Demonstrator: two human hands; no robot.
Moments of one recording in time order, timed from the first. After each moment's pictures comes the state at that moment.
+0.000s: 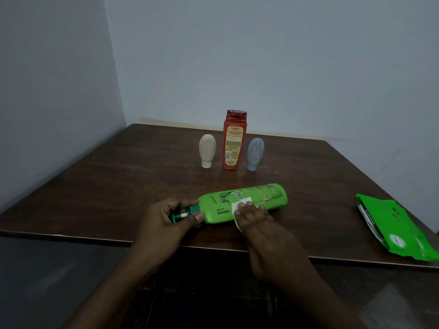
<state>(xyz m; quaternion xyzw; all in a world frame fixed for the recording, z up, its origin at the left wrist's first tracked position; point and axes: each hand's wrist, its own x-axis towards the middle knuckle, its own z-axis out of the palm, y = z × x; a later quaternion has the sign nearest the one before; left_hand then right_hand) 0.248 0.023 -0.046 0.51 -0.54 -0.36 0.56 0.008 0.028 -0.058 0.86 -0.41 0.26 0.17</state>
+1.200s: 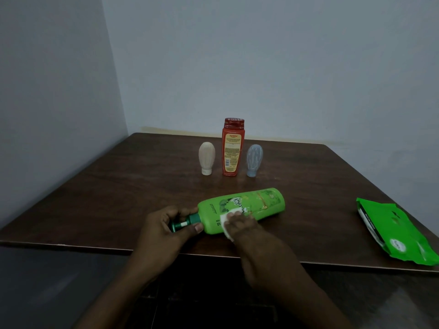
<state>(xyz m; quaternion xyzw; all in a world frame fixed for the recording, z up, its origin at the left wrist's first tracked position) 0.235 0.021 -0.039 0.51 -0.55 -0.35 0.55 0.003 0.020 -0.055 0.87 -0.40 0.26 0.12</state>
